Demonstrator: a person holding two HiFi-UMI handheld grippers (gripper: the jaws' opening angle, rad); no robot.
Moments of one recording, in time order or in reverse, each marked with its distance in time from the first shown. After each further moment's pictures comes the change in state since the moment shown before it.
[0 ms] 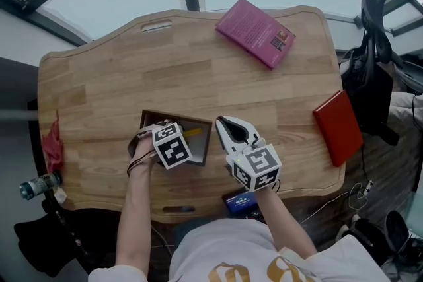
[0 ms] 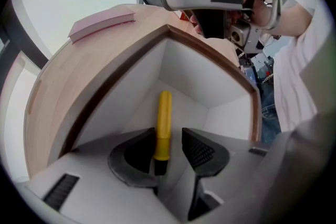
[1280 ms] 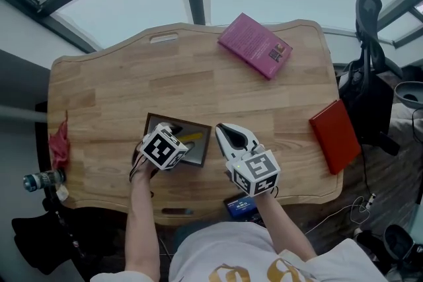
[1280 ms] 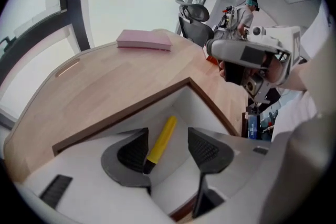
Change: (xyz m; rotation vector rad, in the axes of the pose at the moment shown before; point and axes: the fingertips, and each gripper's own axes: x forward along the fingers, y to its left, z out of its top) left arm -0.043 0.007 0.019 -0.405 -0.283 0.056; right arm -0.021 0.015 0.018 -0.032 -0.043 0.050
